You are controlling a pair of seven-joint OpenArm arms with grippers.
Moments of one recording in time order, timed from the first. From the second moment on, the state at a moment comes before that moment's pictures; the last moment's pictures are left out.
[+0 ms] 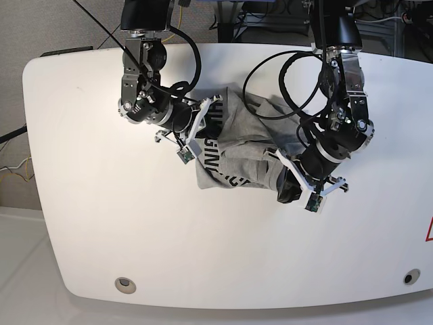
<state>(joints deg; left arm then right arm) -5.1 -2.0 -5.2 106.0 -13.6 -27.1 50.1 -2.4 -5.3 3.6 92.0 17.6 39.5 -55.9</state>
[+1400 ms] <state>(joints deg) -3.0 -0.4 -5.4 106.0 -14.0 -26.0 49.3 -2.1 -8.5 -15.9 95.2 17.3 37.2 -56.2</state>
